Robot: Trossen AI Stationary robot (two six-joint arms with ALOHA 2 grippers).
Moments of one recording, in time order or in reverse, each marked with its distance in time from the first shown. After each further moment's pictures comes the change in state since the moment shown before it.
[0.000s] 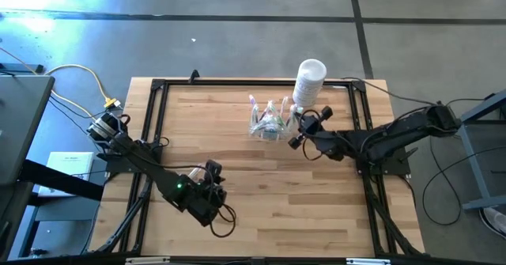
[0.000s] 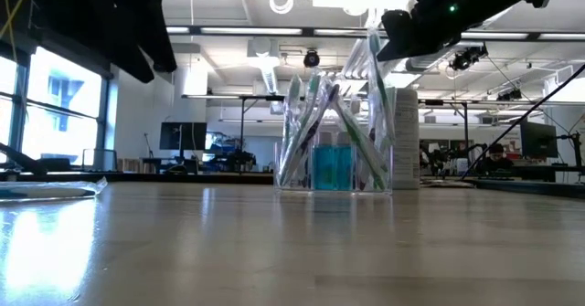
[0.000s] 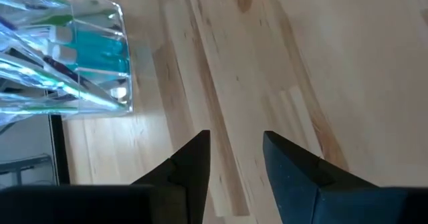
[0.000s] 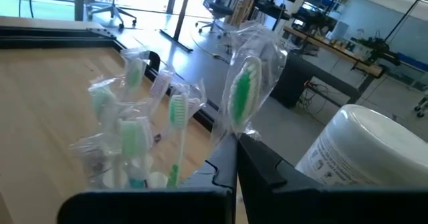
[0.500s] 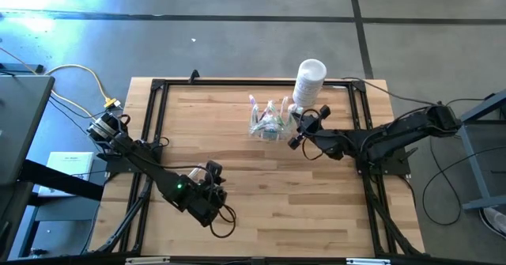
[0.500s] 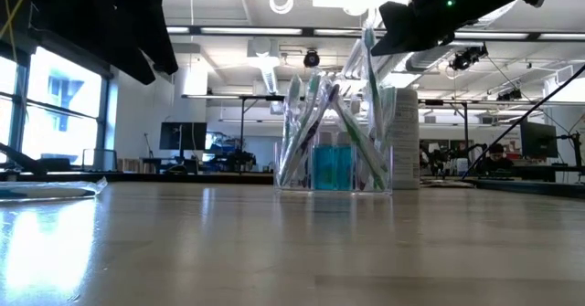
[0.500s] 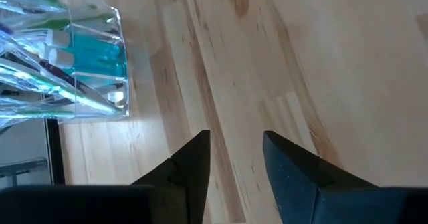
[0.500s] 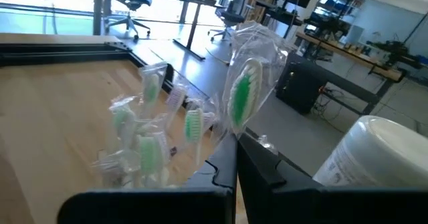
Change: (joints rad) left arm 0.000 0.000 -0.017 0.040 0.001 0.005; right arm -0.012 -0.003 0.000 0.063 -0.054 -0.028
